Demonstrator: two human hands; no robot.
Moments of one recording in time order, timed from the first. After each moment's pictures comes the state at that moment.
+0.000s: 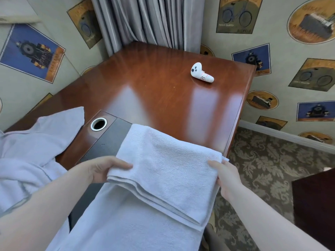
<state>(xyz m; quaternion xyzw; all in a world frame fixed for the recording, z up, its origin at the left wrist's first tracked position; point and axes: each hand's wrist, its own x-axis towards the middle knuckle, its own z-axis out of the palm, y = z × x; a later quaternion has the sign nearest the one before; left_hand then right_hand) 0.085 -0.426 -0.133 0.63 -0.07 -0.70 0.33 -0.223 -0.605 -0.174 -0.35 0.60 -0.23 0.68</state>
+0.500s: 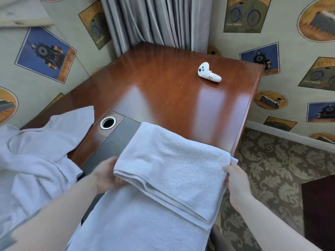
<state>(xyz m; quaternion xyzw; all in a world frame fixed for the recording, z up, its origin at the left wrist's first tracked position) 0.076 -0.394 -0.150 0.57 0.09 -0.62 0.54 -0.234 -0.585 -0.175 -0.41 0.58 -0.25 0.65</state>
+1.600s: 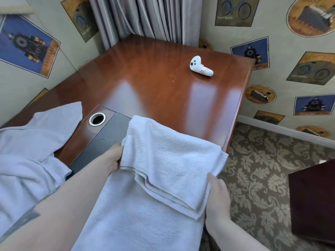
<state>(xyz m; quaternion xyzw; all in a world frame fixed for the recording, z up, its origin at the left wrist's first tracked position) 0.072 -0.461 -0.170 0.77 0.01 -0.46 0.43 -0.230 -0.506 -0.171 -0.37 0.67 -0.25 0.59</state>
